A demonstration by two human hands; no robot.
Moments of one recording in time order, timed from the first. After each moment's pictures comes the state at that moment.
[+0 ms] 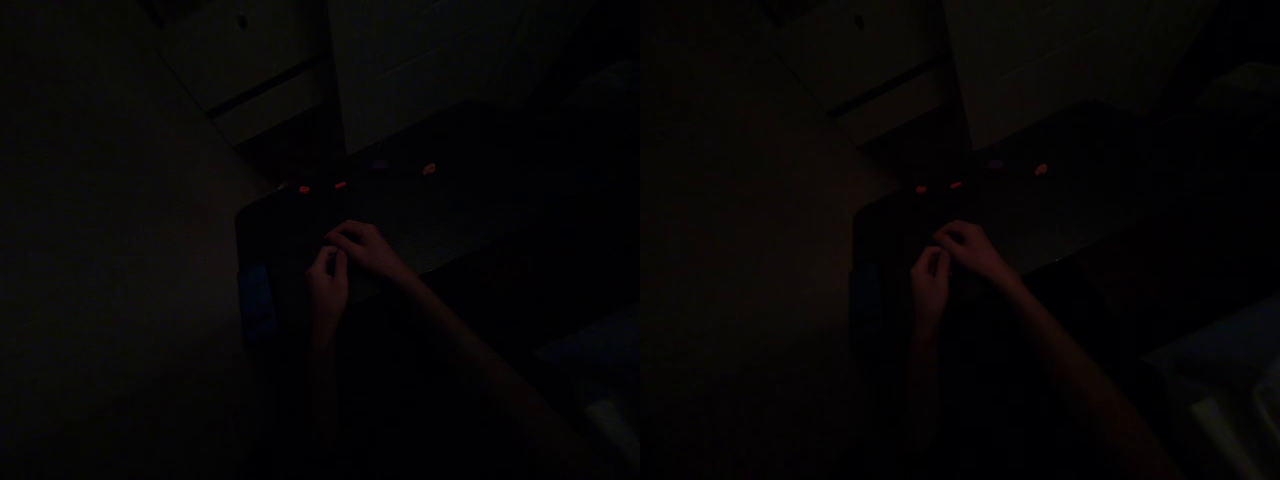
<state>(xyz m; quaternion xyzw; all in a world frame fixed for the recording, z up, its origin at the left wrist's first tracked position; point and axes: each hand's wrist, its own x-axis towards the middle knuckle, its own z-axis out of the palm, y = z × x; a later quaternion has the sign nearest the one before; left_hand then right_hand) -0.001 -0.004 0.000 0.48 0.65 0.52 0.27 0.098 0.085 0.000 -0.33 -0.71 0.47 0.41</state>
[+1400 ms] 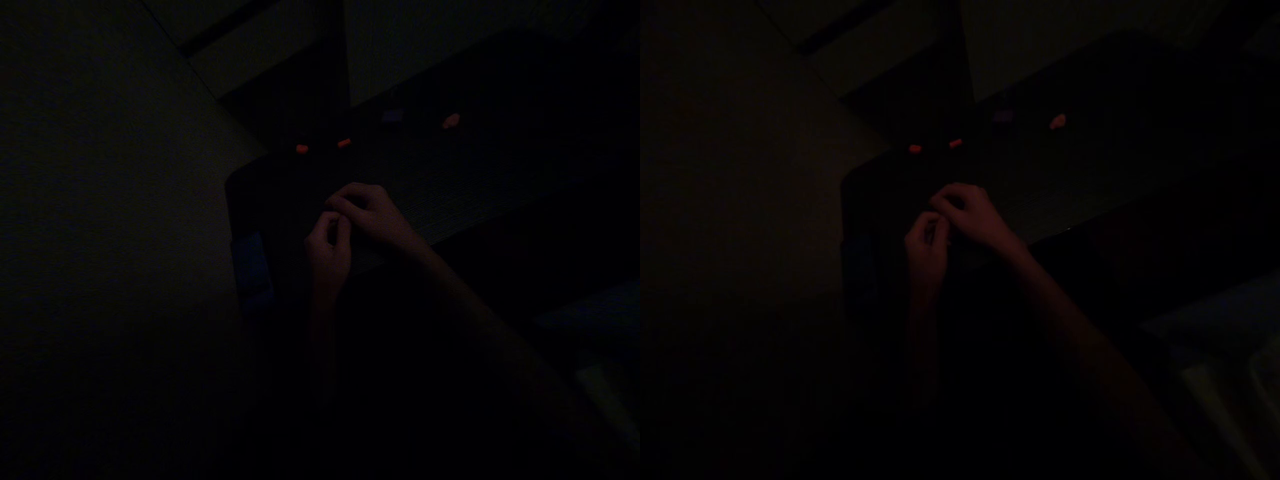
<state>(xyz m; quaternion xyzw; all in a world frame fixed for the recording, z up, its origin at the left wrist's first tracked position) 0.000 -0.002 -0.003 0.49 0.63 0.55 0.26 0.100 0.085 0.001 -0.33 -0.71 0.47 0.41</state>
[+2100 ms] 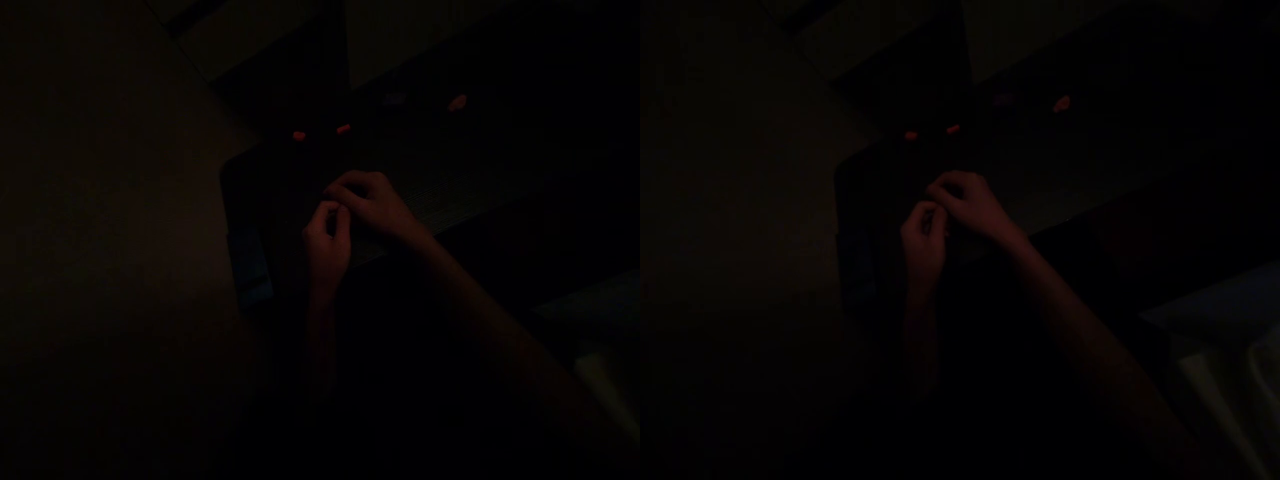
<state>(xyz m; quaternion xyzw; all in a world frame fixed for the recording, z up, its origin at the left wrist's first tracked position) 0.001 -0.001 -0.003 0.49 0.61 0.57 0.26 0.100 0.086 0.001 -0.32 -0.72 0.44 0.42</state>
